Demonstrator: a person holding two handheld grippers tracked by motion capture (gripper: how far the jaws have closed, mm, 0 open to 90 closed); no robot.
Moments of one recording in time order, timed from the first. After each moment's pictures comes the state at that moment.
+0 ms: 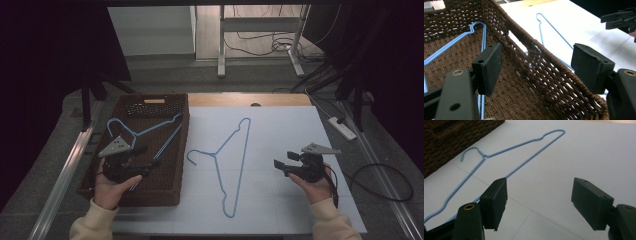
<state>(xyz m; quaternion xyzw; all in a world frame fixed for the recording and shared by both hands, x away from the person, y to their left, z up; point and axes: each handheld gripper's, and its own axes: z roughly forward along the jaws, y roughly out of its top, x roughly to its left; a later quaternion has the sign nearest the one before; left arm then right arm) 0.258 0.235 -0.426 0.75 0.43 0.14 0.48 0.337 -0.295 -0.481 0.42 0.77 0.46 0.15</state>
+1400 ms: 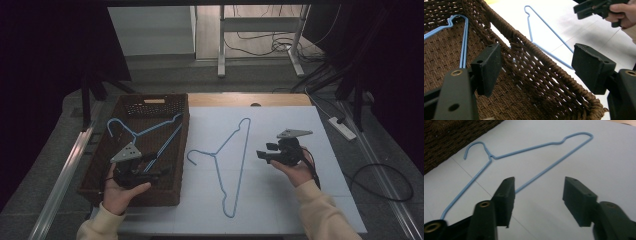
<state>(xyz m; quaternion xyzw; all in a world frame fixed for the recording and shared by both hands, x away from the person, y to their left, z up) 0.254 0.214 -0.439 0.77 0.41 0.12 0.48 0.382 -0.241 -0.474 0.38 0.82 0.41 0.12</state>
